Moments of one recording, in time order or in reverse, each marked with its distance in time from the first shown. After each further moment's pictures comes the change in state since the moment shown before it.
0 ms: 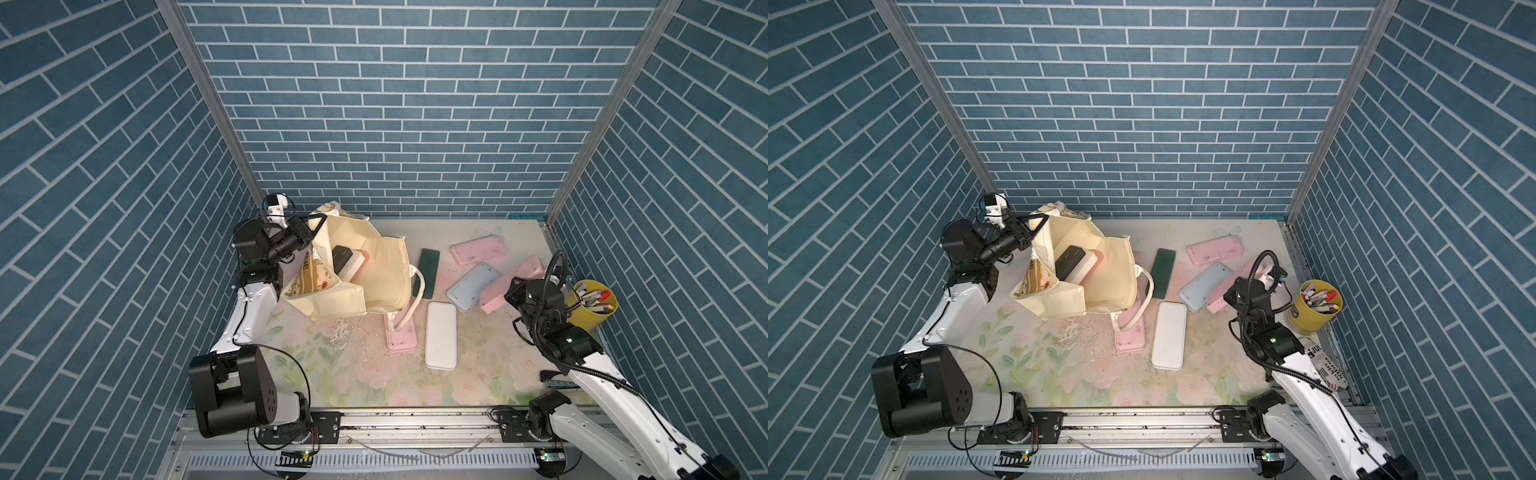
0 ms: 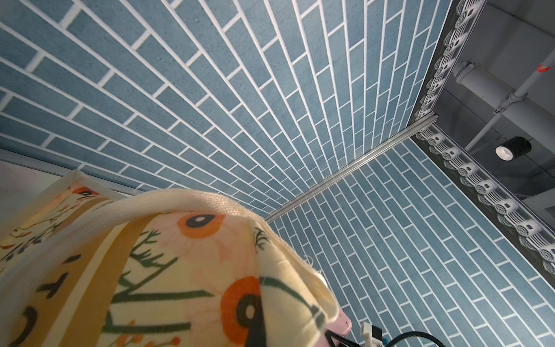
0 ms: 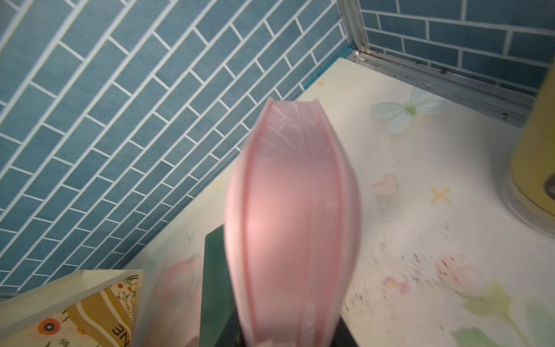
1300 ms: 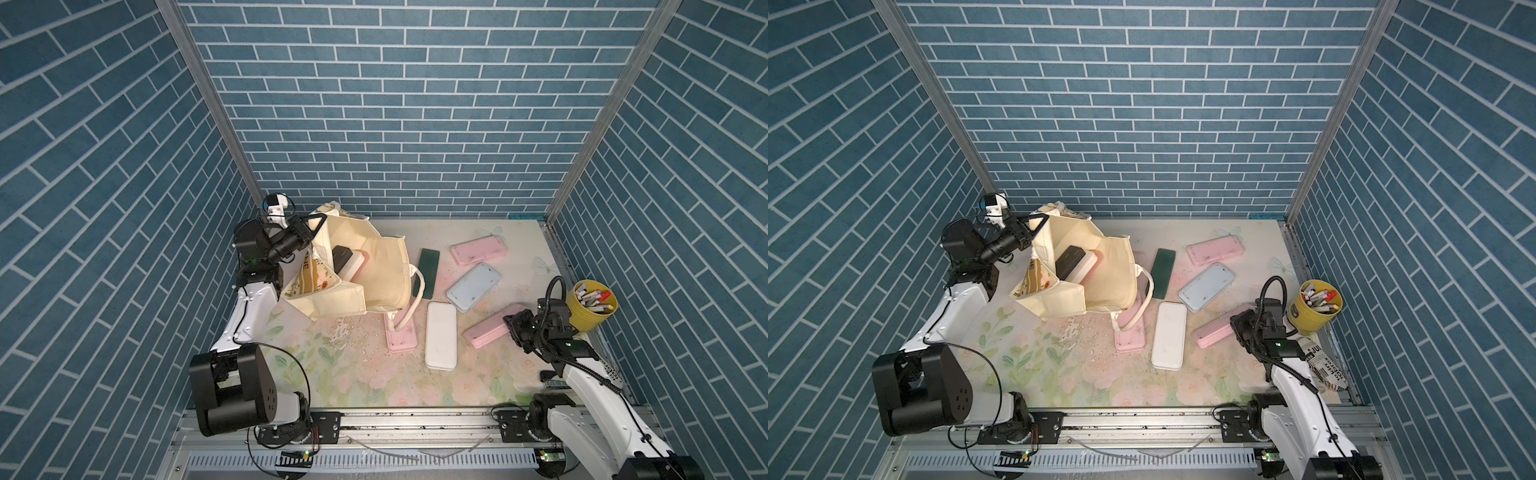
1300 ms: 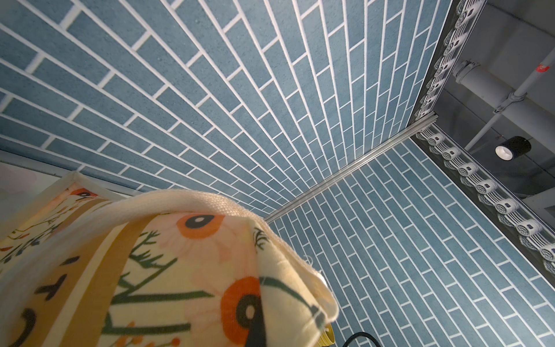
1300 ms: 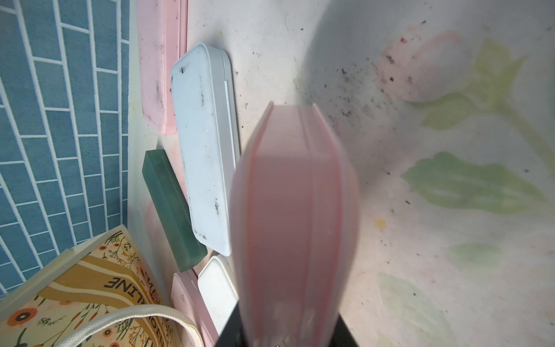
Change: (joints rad) left arm 0.000 0.008 0.000 0.011 0.000 0.000; right arm -0.351 0.067 -0.220 -0.032 -0.629 0.202
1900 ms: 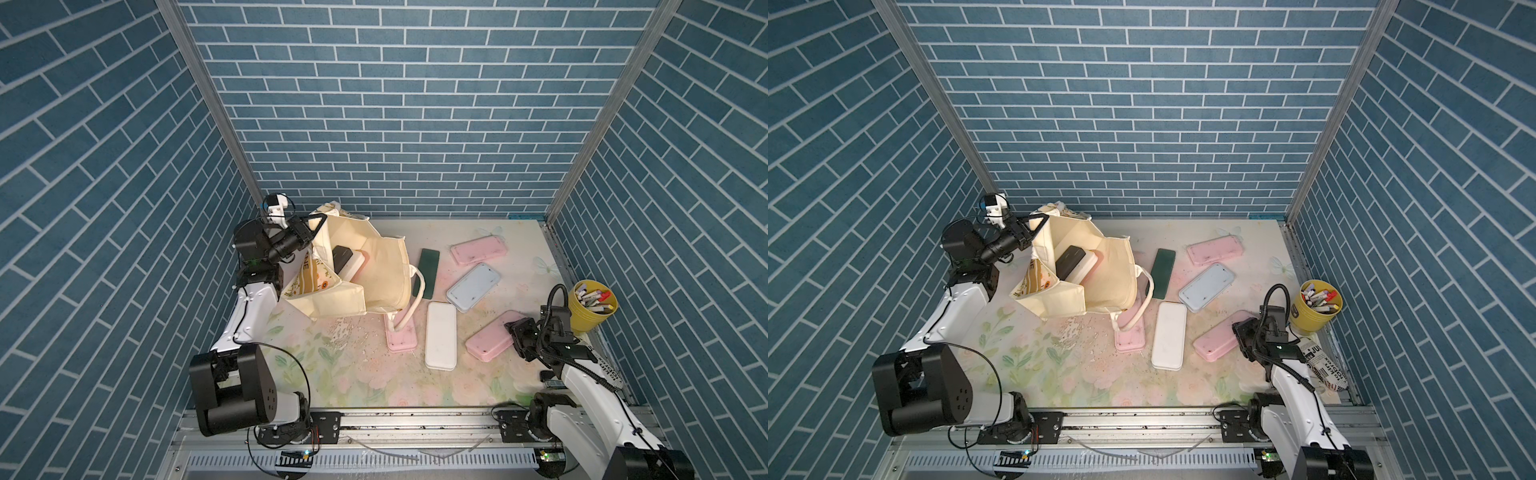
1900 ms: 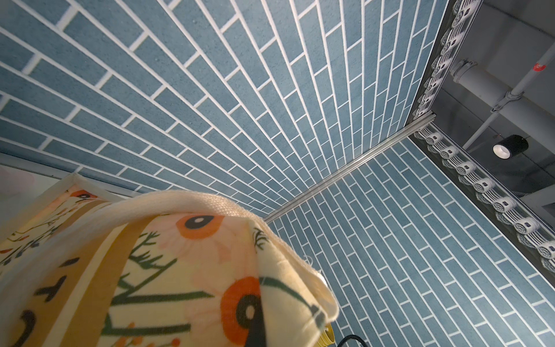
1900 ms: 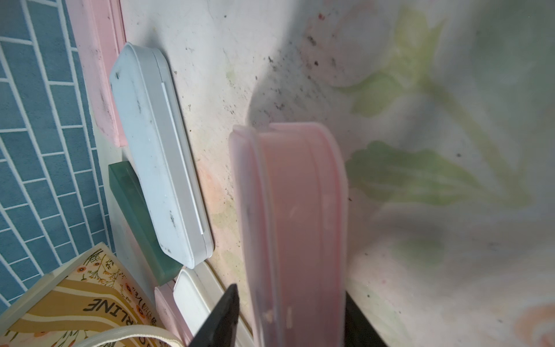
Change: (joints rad) left arm 0.000 0.000 -0.005 0.015 0.003 -0.005; right arm -0.077 0.015 -0.072 -0.002 -0.044 0.015
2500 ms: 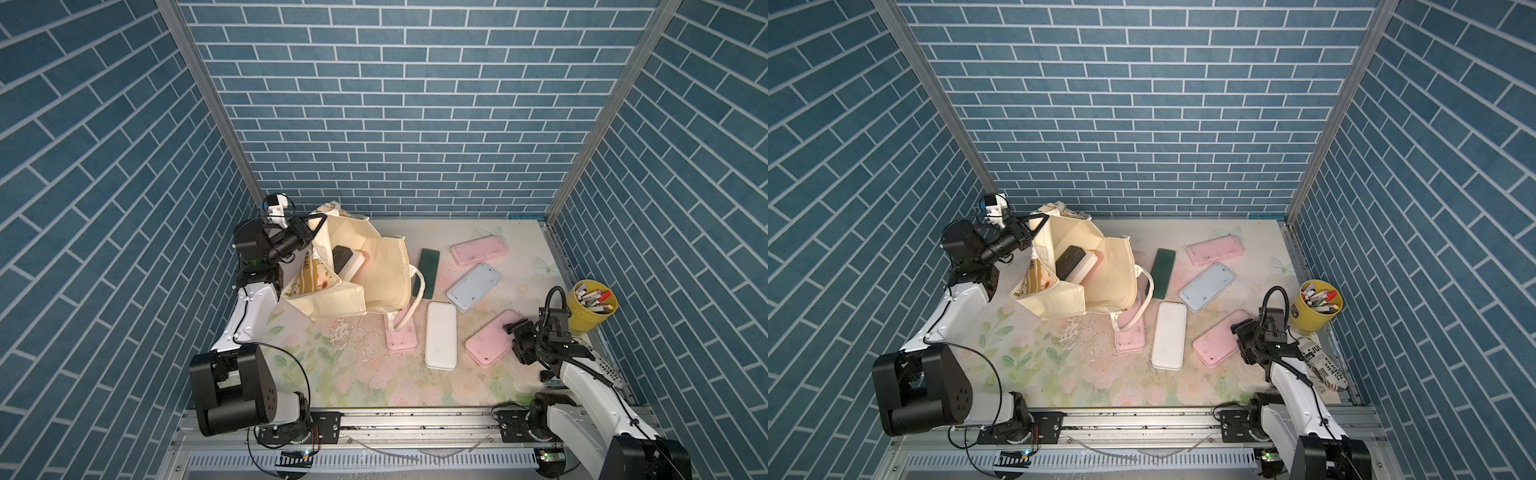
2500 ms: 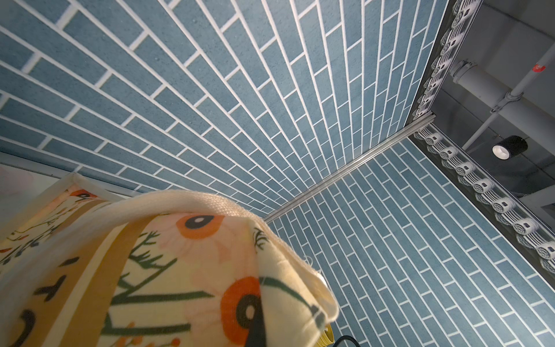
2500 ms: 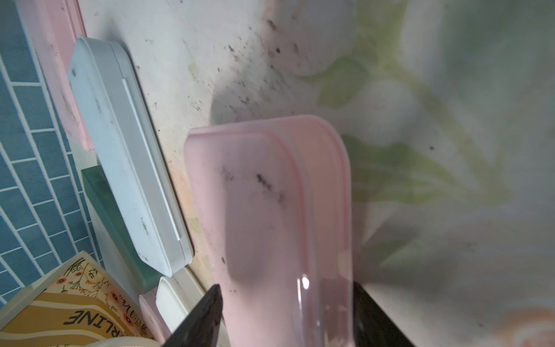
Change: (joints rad) left arm 0.000 0.000 0.000 0.000 0.000 -0.003; right arm -0.007 0.068 -0.014 0.018 -0.008 0.004
